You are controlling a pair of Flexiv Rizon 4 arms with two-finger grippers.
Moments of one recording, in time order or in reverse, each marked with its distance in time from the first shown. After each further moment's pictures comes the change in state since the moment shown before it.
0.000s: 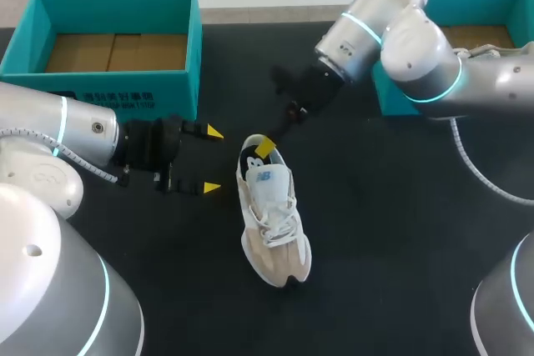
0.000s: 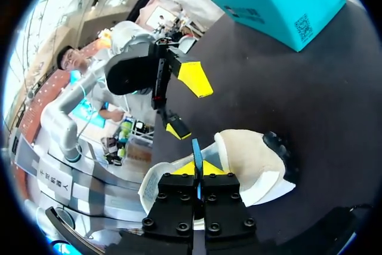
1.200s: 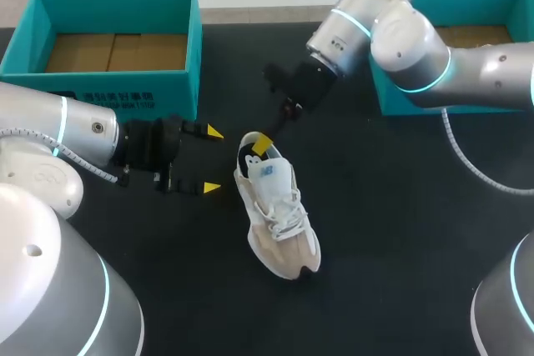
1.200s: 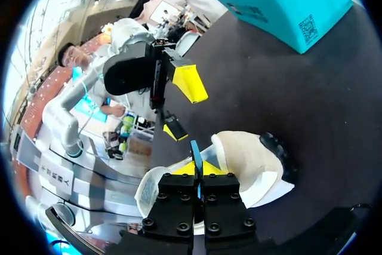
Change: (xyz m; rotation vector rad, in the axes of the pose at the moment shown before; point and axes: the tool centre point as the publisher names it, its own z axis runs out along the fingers) left arm 0.000 0.000 0.000 0.000 0.000 0.000; right arm -0.008 0.006 -0.002 0.037 0.019 -0.023
